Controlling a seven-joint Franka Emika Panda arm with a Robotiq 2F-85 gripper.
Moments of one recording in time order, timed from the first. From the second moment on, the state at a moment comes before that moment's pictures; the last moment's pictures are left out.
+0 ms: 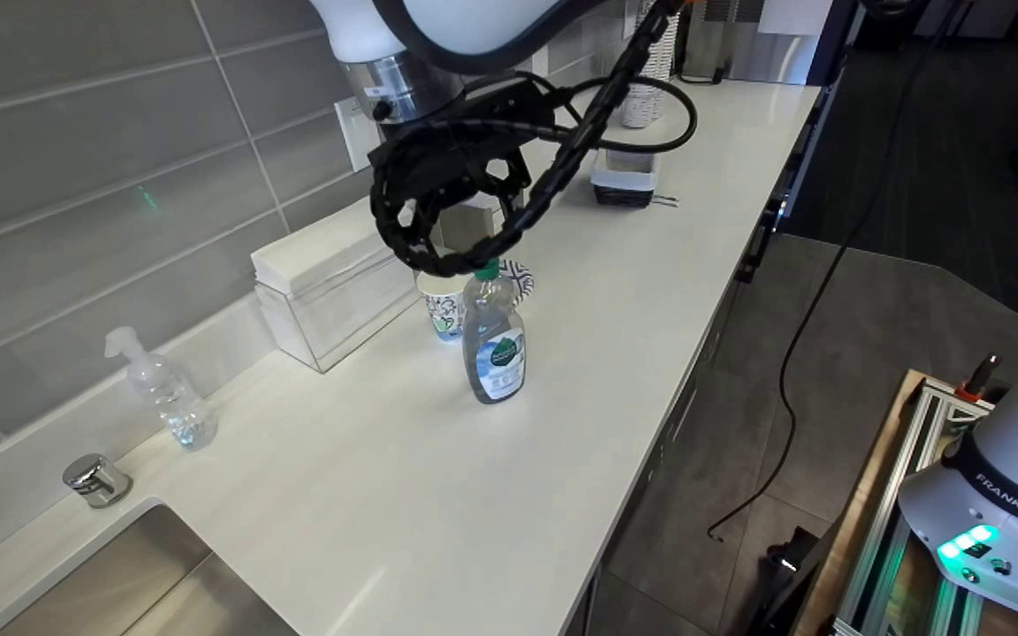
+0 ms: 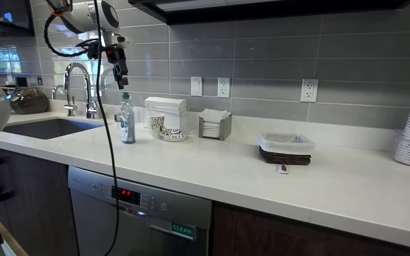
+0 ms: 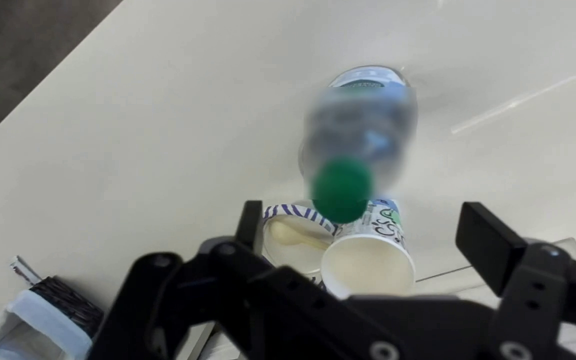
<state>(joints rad) 0.40 0.27 0.24 -1.50 -0.31 1.64 1.06</state>
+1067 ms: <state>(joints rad) 0.33 0.17 0.23 -1.64 -0.12 1.84 1.04</state>
